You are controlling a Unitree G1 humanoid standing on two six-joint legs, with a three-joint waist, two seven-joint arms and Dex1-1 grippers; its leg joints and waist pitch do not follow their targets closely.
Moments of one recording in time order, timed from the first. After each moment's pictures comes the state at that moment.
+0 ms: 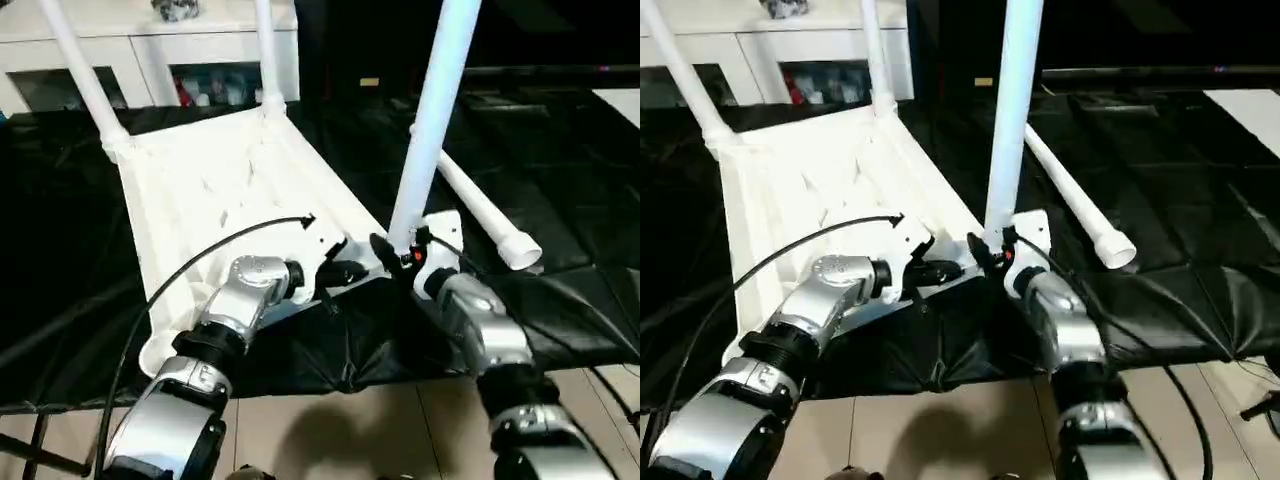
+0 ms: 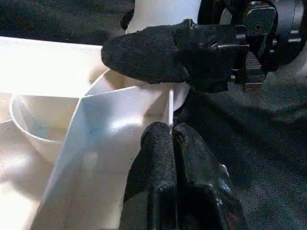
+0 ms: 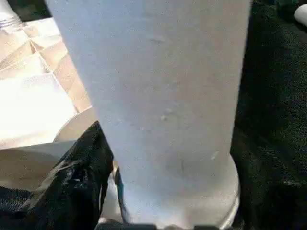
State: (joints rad) left arm -0.70 0.06 -0.15 0.79 0.05 0.13 -0.87; right arm -0.51 -0.07 -0.09 0.65 0.12 0.08 0.41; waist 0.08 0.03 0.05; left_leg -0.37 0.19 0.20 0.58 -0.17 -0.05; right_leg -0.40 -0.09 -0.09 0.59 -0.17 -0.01
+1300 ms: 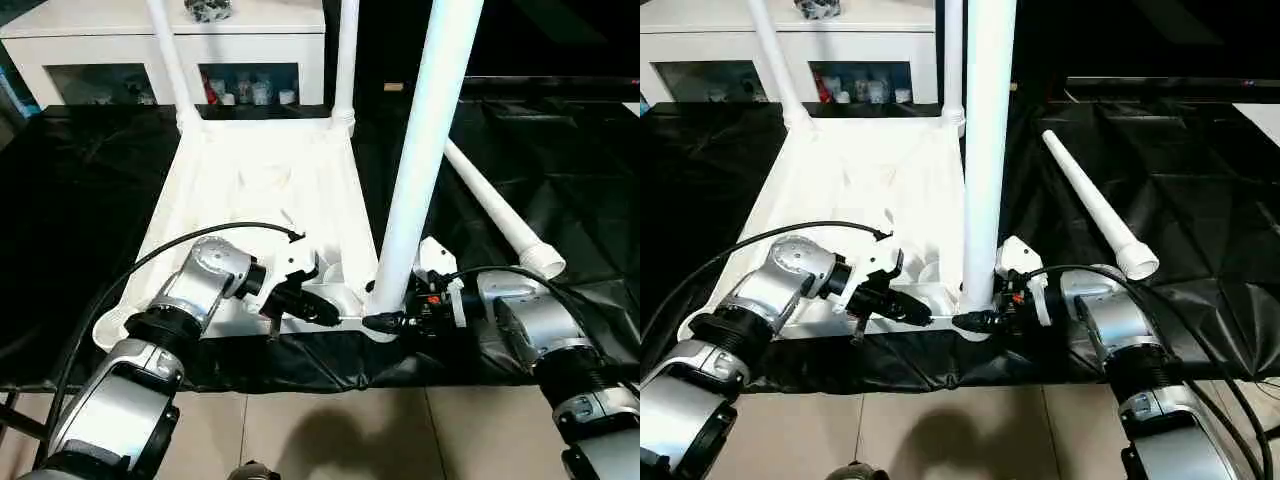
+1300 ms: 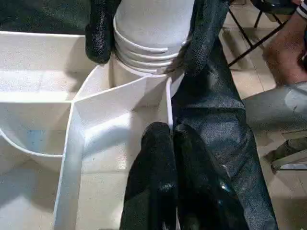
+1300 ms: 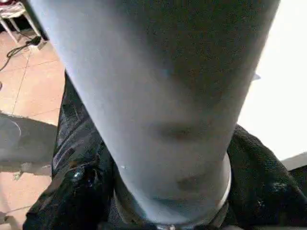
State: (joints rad) left arm -0.74 0.27 -0.29 0.82 0.05 0.02 -1.40; right arm -0.55 -0.36 0.19 0.64 0.10 0.09 1.29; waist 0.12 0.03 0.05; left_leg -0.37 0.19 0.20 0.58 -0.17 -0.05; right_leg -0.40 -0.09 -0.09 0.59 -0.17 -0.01
